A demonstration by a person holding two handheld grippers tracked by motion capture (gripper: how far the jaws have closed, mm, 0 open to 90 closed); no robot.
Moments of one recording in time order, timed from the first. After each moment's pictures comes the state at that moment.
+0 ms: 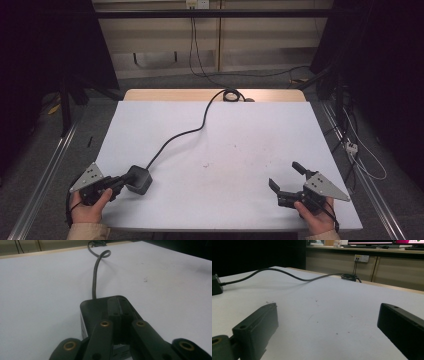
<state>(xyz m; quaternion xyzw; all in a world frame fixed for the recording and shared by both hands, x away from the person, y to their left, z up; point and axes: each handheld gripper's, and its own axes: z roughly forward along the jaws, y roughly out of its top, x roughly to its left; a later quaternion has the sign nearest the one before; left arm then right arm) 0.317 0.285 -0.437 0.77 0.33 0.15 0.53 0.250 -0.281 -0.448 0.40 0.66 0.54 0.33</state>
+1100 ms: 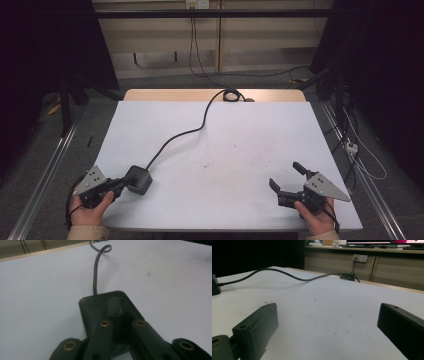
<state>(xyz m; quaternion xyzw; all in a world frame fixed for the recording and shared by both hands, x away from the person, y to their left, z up) 0.308 0.281 -0.433 0.78 0.32 0.17 0.50 0.250 -0.282 -0.449 0.41 0.65 0.54 0.33</state>
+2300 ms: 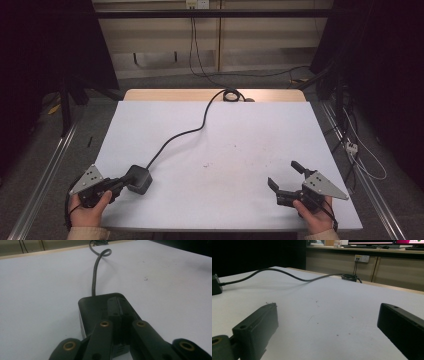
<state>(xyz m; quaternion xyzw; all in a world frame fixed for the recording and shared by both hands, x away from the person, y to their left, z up) 0.310 0.283 -0.433 0.77 0.33 0.16 0.52 0.254 -0.279 -0.449 0.40 0.66 0.54 0.33</state>
